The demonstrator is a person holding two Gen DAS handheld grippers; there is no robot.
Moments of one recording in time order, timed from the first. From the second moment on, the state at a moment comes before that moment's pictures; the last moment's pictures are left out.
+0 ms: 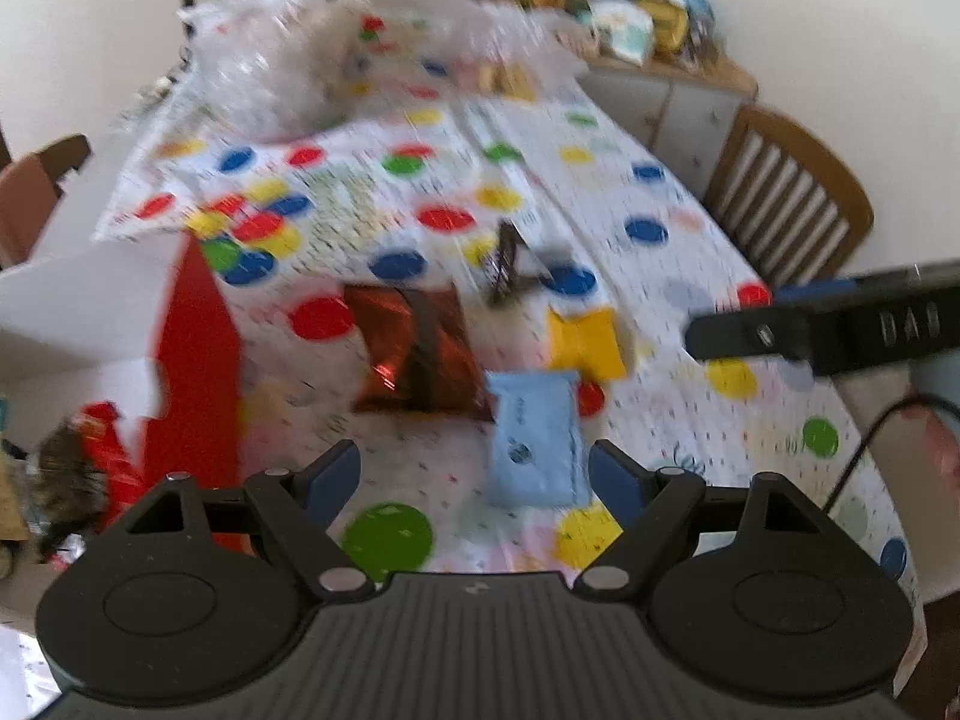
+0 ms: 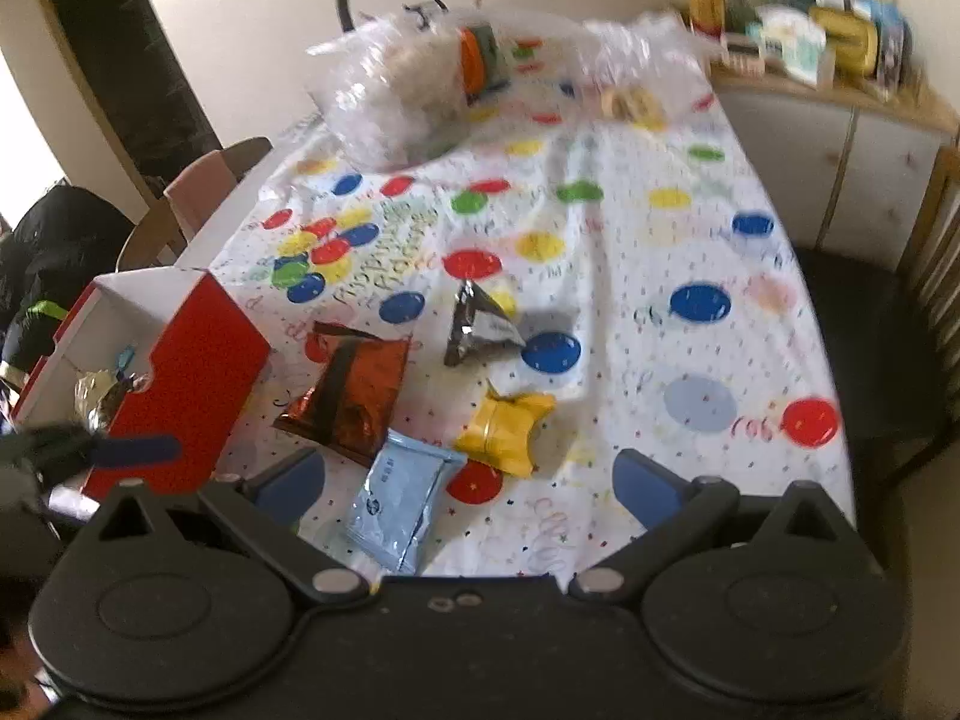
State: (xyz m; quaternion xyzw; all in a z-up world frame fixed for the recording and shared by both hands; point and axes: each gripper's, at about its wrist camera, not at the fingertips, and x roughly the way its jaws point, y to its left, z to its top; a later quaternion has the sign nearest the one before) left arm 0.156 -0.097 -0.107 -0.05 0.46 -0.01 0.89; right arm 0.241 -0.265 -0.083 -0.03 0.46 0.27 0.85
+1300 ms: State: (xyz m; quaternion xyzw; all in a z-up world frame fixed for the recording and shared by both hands) left arm 0.259 -0.148 -0.187 0.03 0.57 -0.02 0.82; right arm 0.324 -0.206 -0.174 -0.08 0.55 0.21 0.81
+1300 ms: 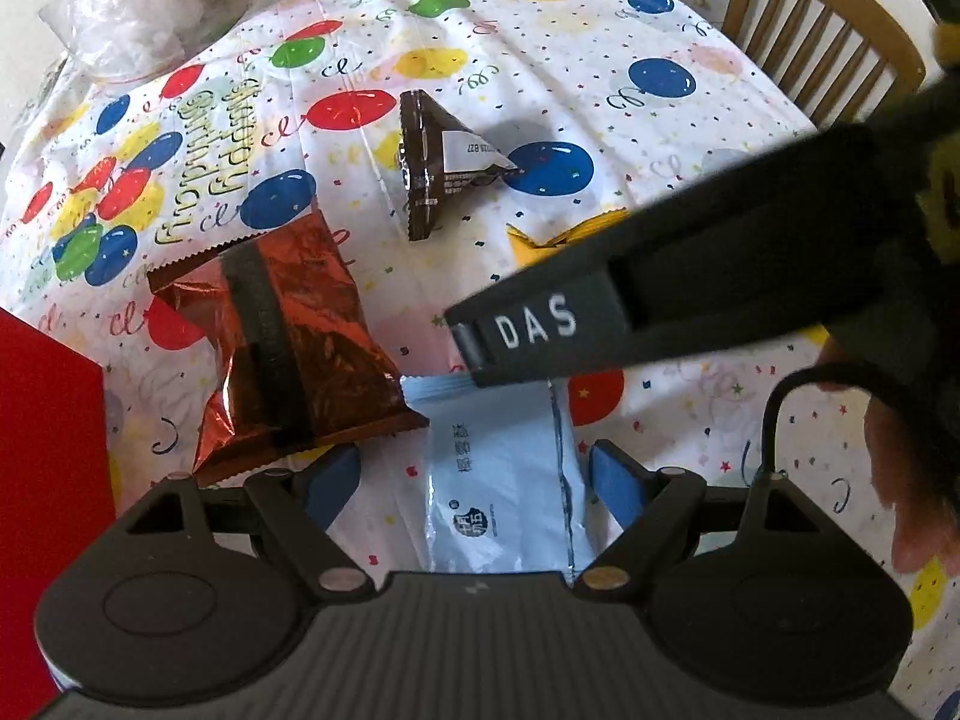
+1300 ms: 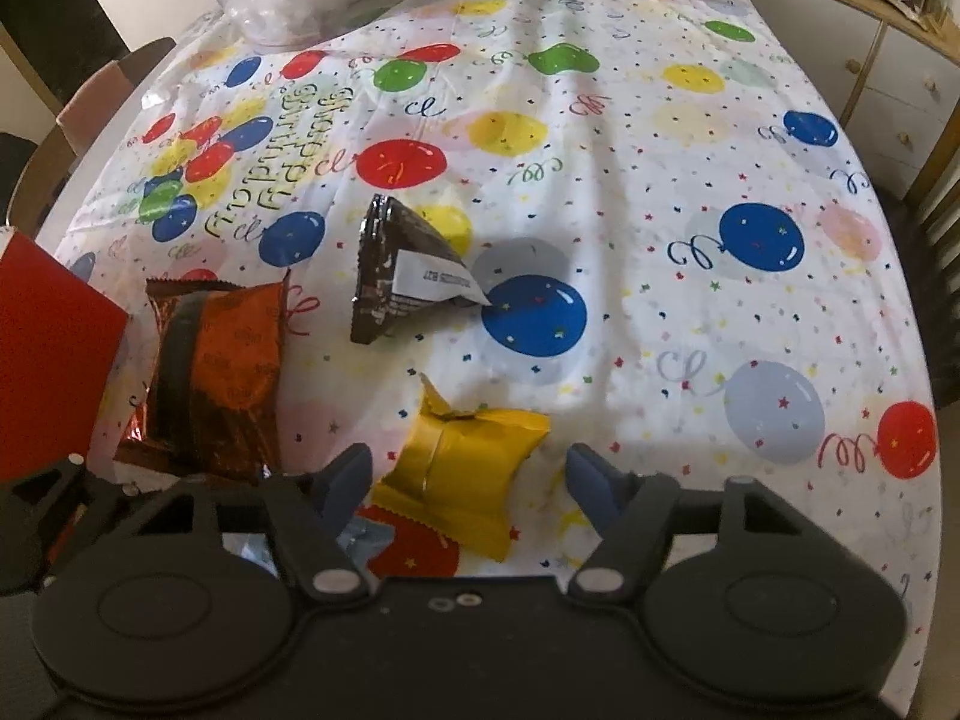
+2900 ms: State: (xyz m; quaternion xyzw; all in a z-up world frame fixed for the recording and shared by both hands) left arm 0.159 -0.090 -0.094 -0.07 0.50 0.05 0.86; right arm 0.239 -0.253 -0.102 -0.03 0.50 0.28 0.82
